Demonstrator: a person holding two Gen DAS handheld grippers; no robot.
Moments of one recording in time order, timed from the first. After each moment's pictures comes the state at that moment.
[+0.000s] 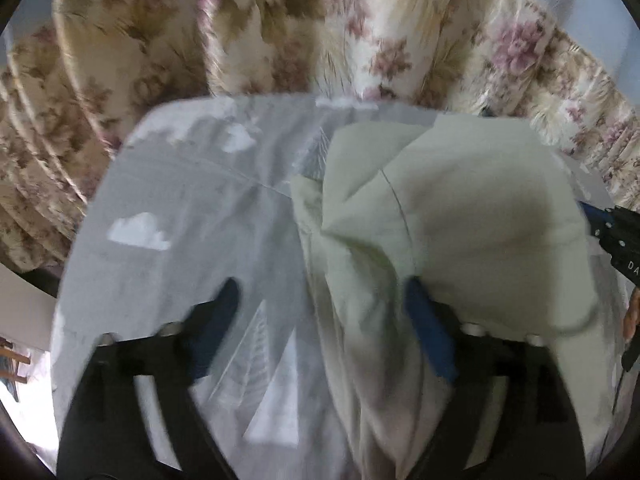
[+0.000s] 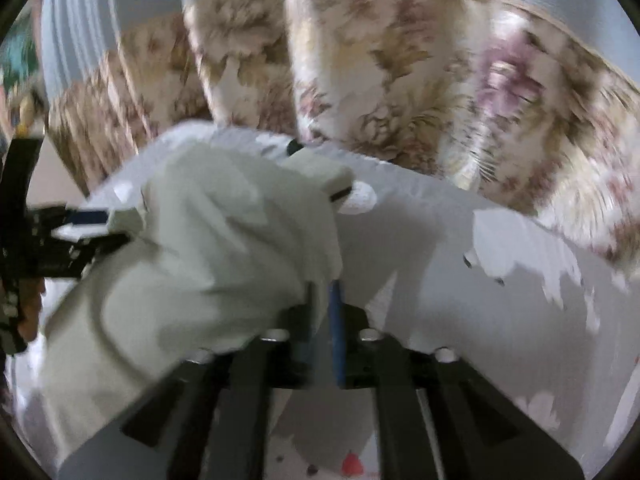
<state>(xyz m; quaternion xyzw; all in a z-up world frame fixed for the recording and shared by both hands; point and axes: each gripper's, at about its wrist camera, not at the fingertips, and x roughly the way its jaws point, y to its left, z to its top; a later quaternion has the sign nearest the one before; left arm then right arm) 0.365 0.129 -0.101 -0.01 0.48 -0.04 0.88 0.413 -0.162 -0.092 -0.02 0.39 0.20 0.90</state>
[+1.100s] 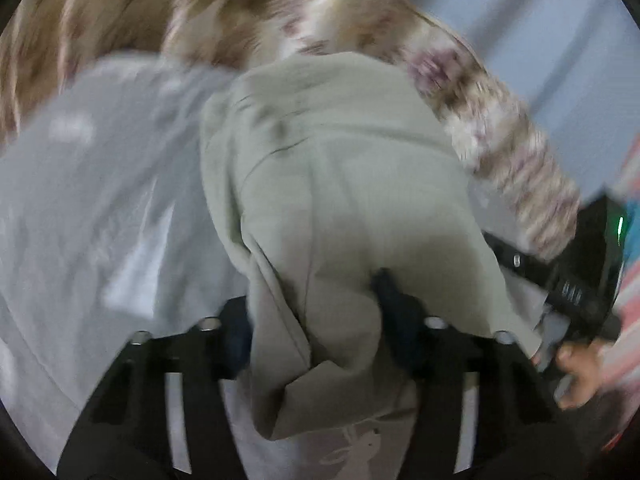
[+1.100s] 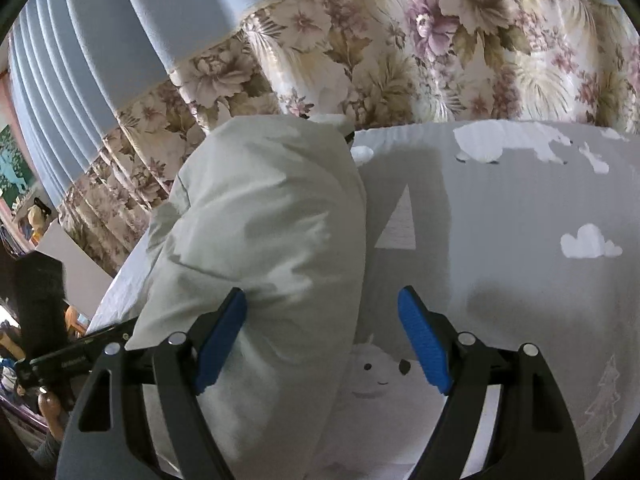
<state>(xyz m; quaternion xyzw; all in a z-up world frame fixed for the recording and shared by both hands) 0.274 0.101 -0.128 -0.13 0.42 -0.17 0.88 0.339 -0.166 -0.129 0.13 0.38 0.18 0.90</state>
